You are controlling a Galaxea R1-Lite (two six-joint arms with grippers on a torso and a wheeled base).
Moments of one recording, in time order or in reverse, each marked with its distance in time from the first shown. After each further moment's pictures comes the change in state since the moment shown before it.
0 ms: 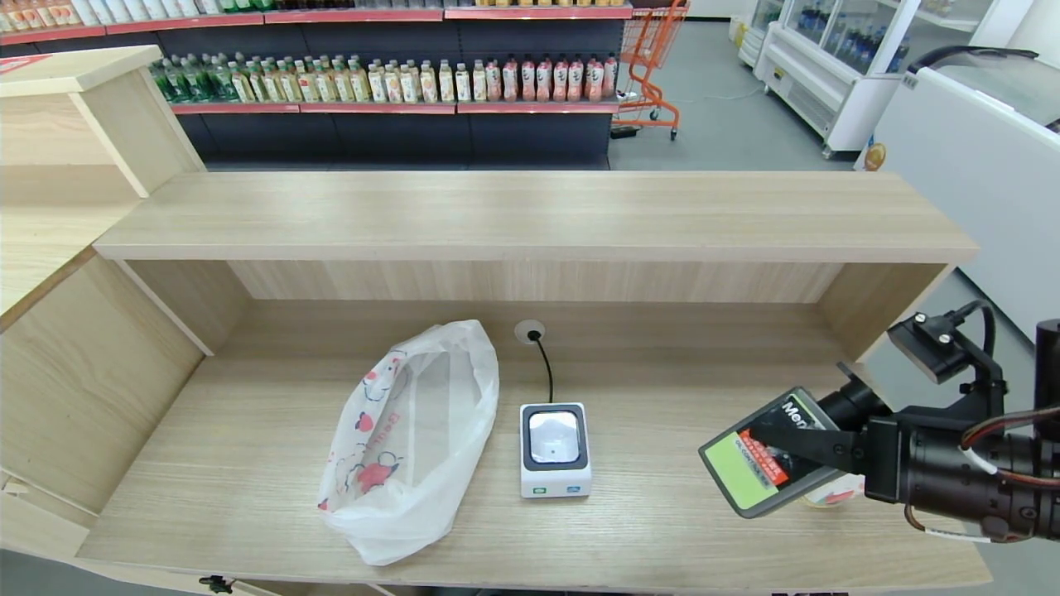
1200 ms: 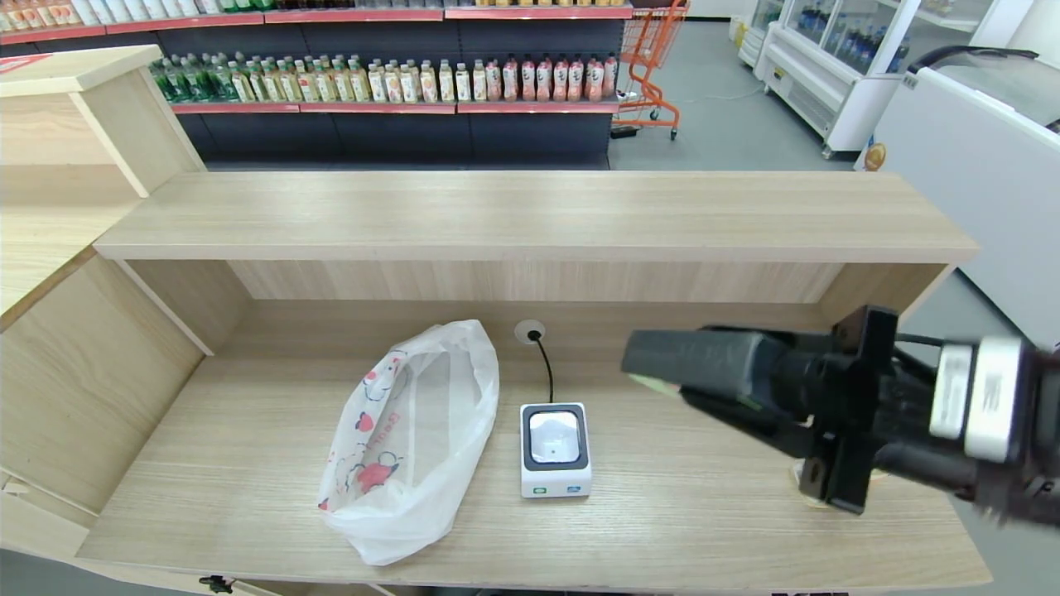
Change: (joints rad) left arm 0.000 0.000 0.000 0.000 0.000 -0.001; right arm 0.245 0.043 -0.016 -0.499 0.037 -1.165
